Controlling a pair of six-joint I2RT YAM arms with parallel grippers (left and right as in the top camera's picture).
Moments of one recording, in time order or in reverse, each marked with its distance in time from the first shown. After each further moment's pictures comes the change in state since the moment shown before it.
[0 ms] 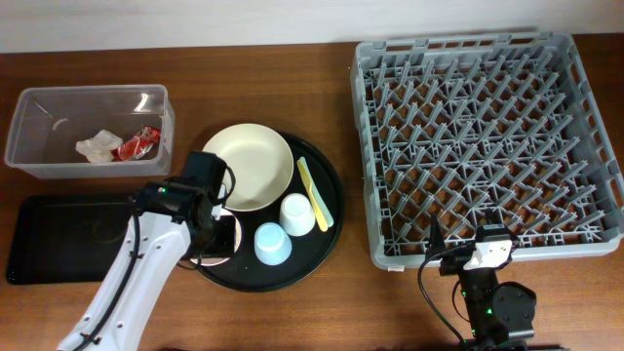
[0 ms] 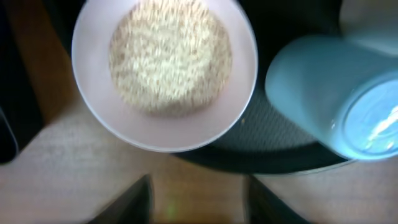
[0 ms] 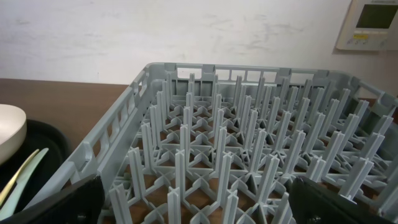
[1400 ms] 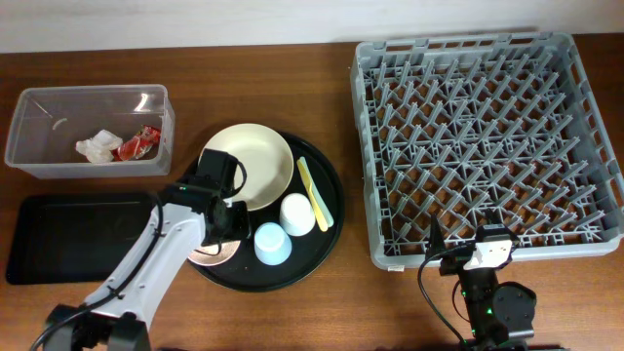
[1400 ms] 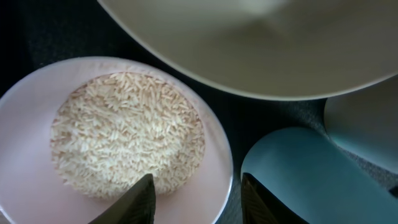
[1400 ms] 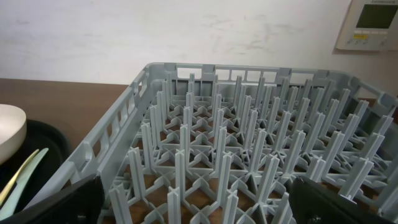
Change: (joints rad) left arm -0.014 0.121 -0.107 0.343 0.020 -0.151; right arm 0.000 0.000 0.000 0.000 0.000 0.001
